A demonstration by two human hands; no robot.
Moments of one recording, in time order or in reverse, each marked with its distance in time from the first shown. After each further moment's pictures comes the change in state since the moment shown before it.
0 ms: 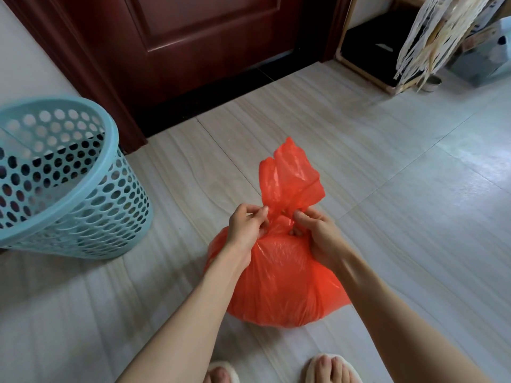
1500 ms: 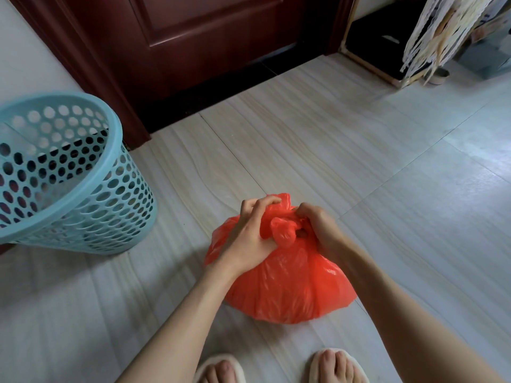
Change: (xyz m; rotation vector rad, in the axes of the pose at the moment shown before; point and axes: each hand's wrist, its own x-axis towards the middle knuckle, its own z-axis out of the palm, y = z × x) left_hand -0.025 -0.003 -0.027 0.761 -0.230 0.581; right_hand -0.001 -0.010 0.012 -0.230 0.018 0.161
